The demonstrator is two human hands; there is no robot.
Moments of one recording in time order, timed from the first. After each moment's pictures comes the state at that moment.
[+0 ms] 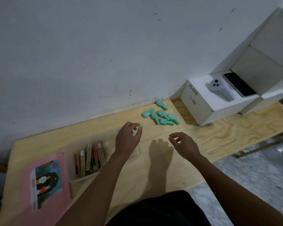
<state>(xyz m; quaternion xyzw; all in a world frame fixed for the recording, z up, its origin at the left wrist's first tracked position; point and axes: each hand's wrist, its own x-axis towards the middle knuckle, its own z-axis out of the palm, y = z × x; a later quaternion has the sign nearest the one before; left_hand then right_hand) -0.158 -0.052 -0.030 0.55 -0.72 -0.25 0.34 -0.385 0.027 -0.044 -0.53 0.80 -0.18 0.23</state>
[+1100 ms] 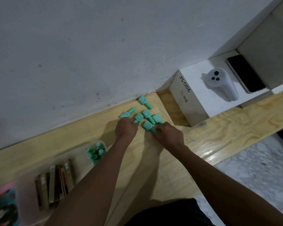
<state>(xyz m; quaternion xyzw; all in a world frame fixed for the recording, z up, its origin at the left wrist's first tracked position) -0.292 -0.159 -0.084 0.71 -0.60 -0.37 0.04 -0.442 -0.066 -0.076 -0.58 0.79 -0.03 0.21</state>
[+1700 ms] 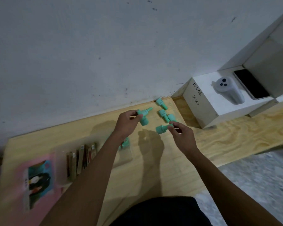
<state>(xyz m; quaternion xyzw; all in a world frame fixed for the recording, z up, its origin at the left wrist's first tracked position) -0.200 -0.119 -0.008 0.59 -0.56 -0.51 0.28 -0.399 -0.018 -0.025 -0.42 0.75 -0.40 0.32</state>
